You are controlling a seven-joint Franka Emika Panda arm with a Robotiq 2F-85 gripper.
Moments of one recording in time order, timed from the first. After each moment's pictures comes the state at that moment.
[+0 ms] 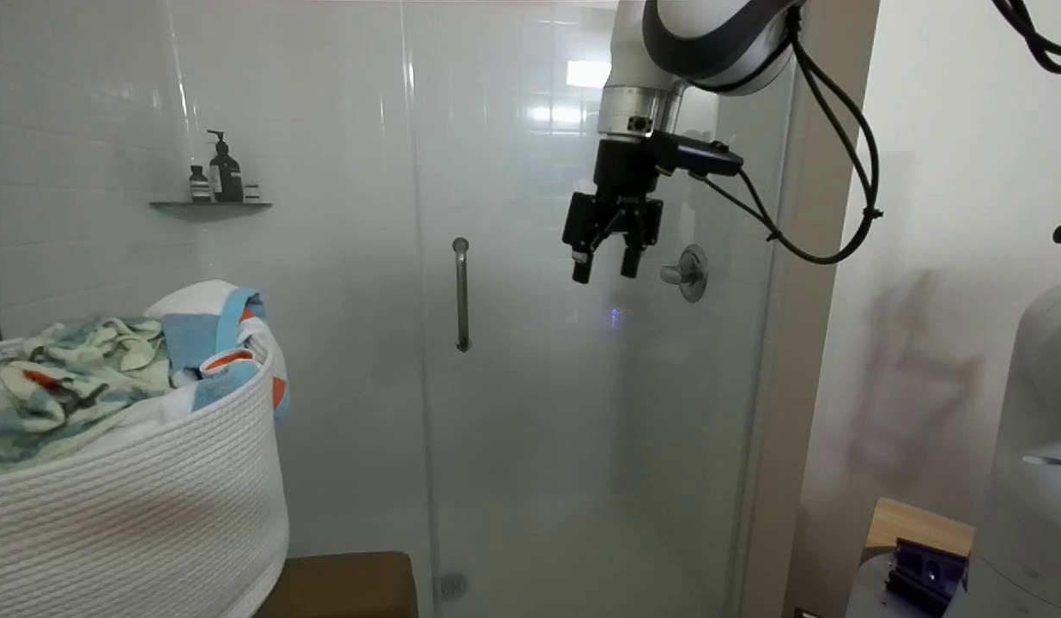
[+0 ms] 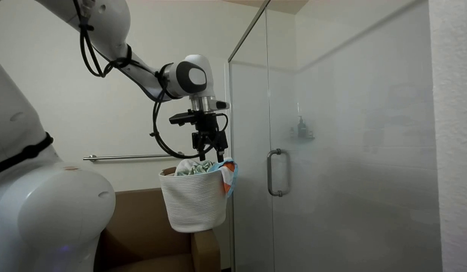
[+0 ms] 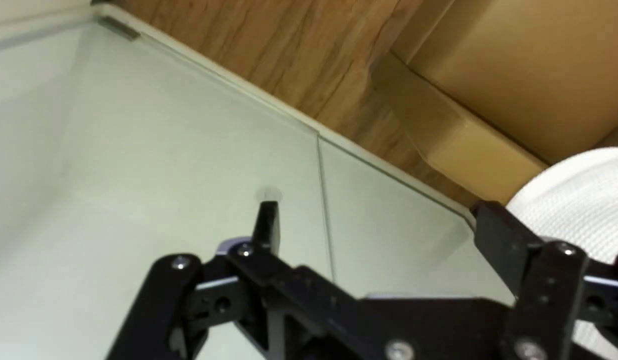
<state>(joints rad) 0.00 -0.53 0.10 -2.44 0.03 2.10 0.23</state>
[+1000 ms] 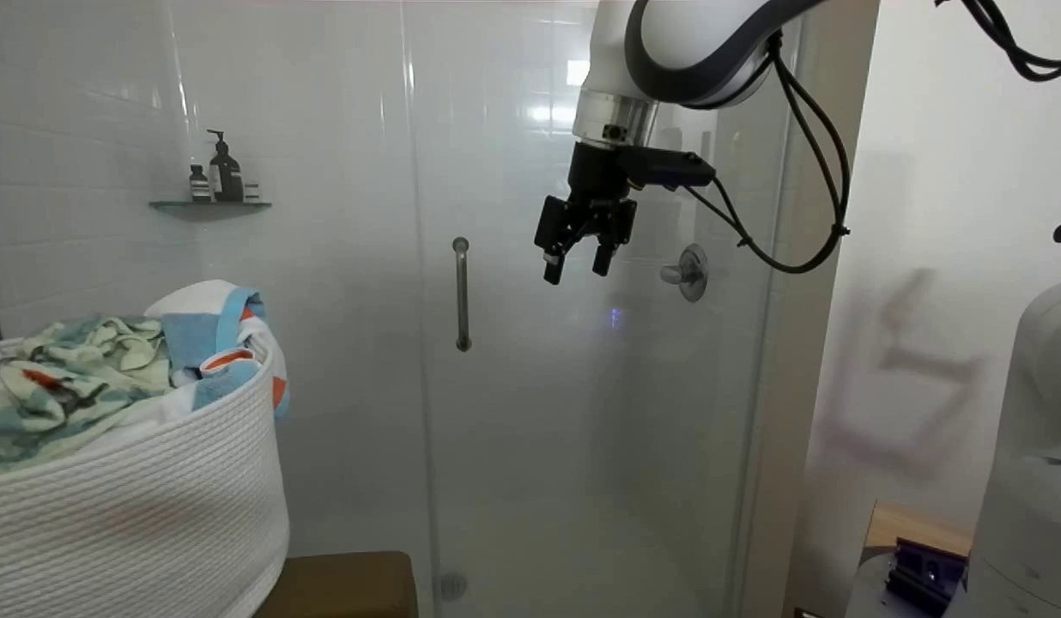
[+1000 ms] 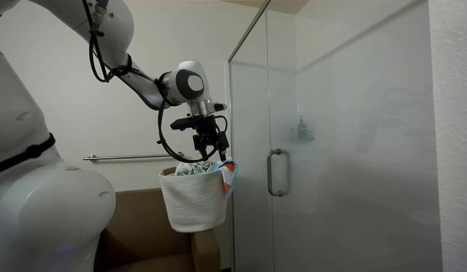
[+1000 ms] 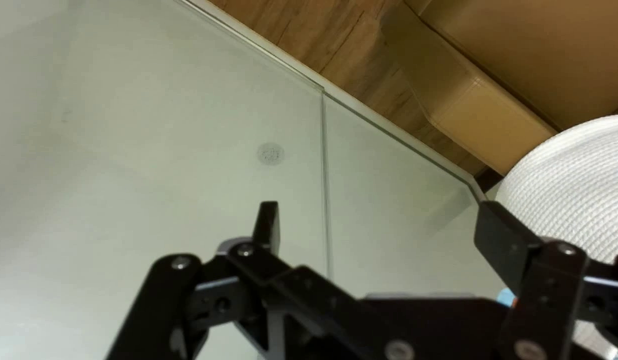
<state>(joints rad) 0.00 -0.49 0.15 -2.44 -0.03 2.23 0.28</state>
